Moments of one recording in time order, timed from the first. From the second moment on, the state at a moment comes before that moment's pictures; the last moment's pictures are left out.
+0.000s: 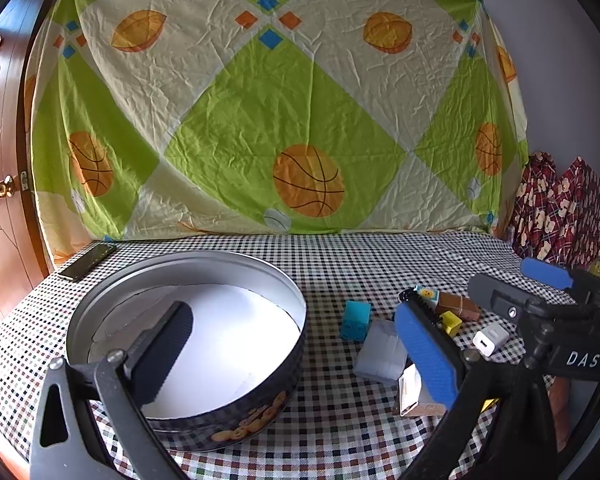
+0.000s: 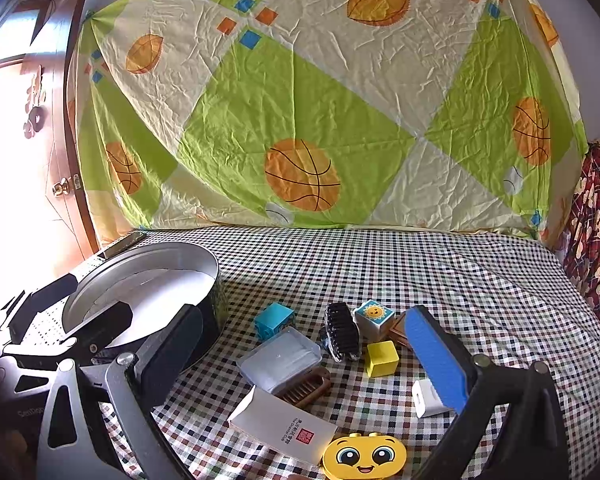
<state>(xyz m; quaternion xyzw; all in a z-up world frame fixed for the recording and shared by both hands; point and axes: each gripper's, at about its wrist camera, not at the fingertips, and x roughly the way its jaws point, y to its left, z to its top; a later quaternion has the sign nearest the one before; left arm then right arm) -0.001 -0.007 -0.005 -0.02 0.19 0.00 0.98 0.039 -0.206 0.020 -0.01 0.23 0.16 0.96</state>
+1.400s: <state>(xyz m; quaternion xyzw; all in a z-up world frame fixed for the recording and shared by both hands) 0.001 -0.041 -0.035 0.01 0.22 -0.02 0.98 0.037 -0.240 -0.022 0.02 0.27 0.14 0.95</state>
